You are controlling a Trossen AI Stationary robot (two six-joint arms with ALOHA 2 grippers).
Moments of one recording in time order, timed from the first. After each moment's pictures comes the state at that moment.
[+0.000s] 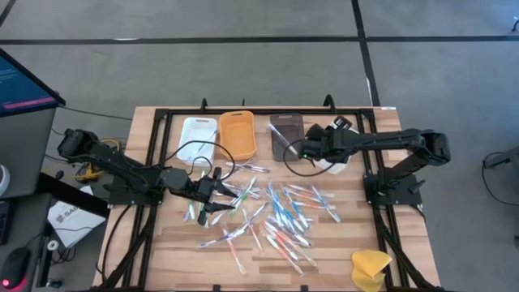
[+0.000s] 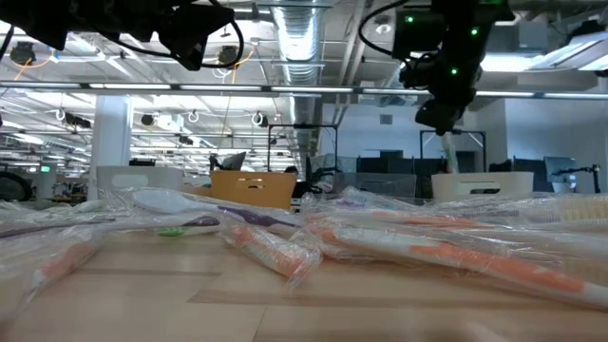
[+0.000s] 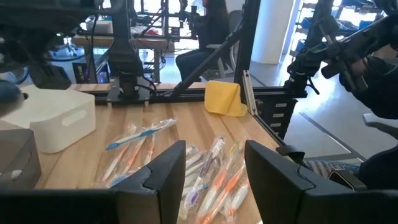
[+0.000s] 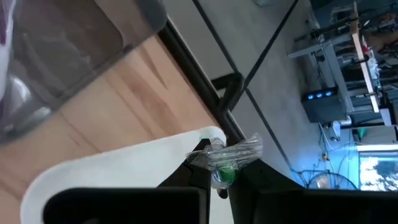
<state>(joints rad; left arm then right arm) -0.30 1.13 0.41 0.63 -0.09 -0.06 -0.15 1.47 1.07 -1.06 0.94 0.41</state>
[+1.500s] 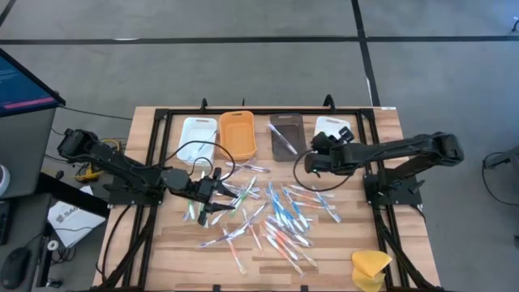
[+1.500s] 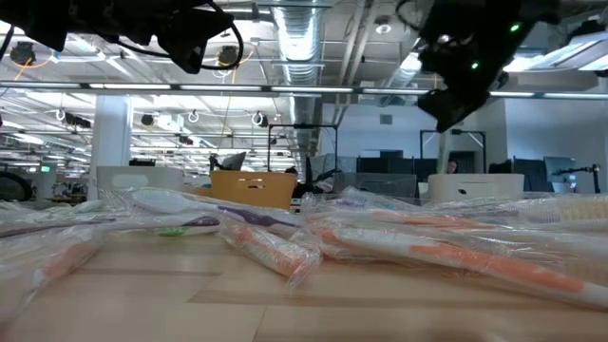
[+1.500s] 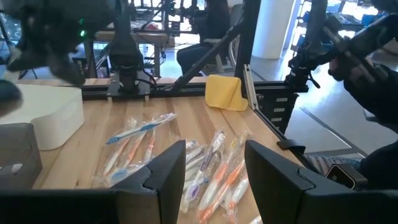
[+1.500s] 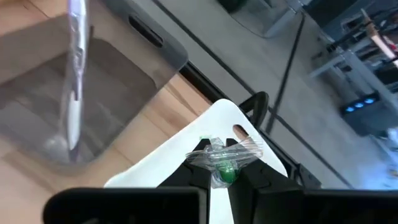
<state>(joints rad) -0.30 1.13 0.41 0.60 -0.09 -0.06 0.01 1.32 0.87 -0.85 1.01 0.63</state>
